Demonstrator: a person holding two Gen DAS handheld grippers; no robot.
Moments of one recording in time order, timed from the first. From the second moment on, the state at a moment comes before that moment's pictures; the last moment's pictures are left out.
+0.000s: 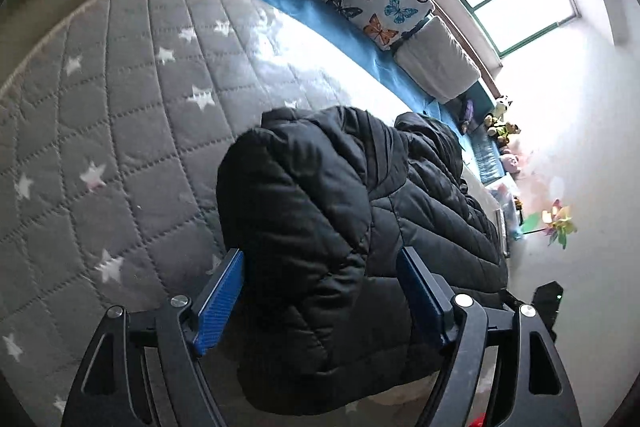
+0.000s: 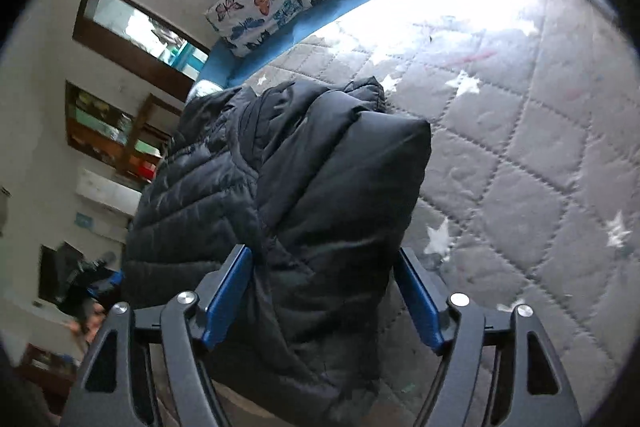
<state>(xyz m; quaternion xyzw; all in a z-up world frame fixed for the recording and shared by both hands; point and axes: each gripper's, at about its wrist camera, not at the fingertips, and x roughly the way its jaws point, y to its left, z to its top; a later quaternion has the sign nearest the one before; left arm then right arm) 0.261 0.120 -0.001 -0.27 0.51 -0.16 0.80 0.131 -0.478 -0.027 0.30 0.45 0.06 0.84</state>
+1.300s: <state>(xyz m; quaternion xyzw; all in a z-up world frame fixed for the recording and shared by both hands) 0.333 0.124 -0.064 -0.35 0.55 -0.19 0.73 0.163 -0.472 -0.037 0.30 0.49 0.12 0.81</state>
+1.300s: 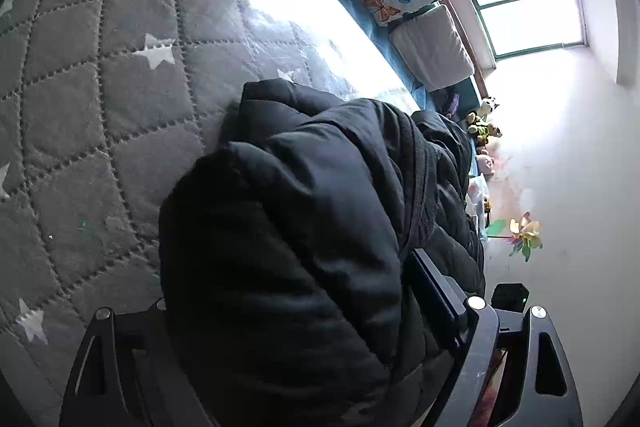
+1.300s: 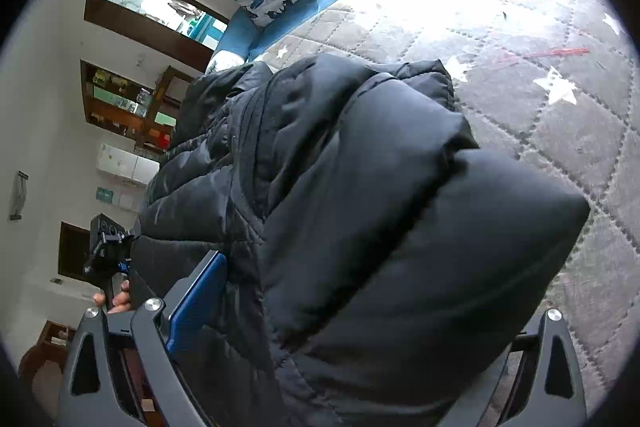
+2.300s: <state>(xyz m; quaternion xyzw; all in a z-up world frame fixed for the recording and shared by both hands) 0.342 0.106 -0.067 -0.33 0.58 -0.23 0.71 0.144 -0.476 -0.042 0.34 0.47 0.17 0.80</state>
